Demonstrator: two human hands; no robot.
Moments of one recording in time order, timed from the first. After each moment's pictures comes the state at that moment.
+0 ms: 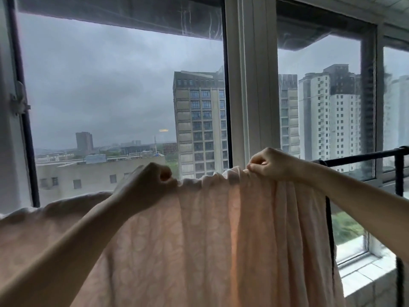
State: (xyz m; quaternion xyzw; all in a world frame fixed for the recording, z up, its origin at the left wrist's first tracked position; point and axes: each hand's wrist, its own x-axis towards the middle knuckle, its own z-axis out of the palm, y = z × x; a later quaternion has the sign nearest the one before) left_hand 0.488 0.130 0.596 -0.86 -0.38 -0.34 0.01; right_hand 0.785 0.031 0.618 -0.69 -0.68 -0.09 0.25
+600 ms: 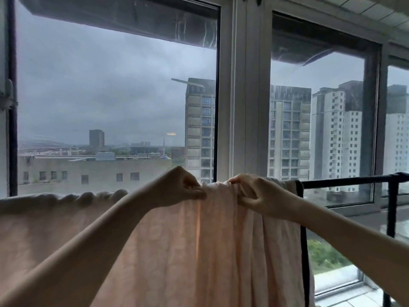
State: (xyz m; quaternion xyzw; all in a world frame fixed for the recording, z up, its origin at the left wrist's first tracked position) left_hand 0.619 0.090 0.604 -0.92 -0.25 -0.31 -0.06; right_hand 0.847 -0.003 0.589 -0.60 -0.75 -0.10 0.27
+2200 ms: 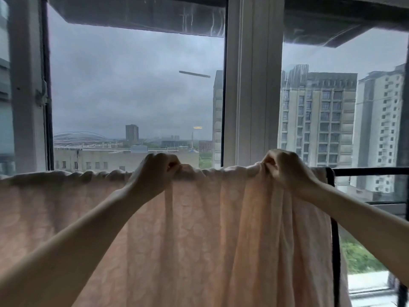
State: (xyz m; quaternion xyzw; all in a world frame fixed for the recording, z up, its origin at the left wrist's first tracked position) left_hand 0.629 0.063 0.585 -0.80 -0.37 -0.46 0.13; right_hand 0.945 0.005 0.590 -0.59 -0.68 -0.27 0.35
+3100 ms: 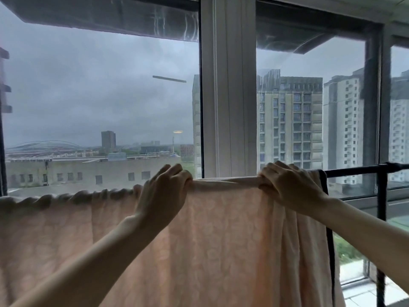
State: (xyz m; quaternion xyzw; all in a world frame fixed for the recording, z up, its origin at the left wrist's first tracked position) left_hand 0.694 0.061 0.569 -0.79 -0.29 -0.48 0.24; right_hand 0.978 -0.026 0.578 -0.60 -0.68 -0.37 0.20
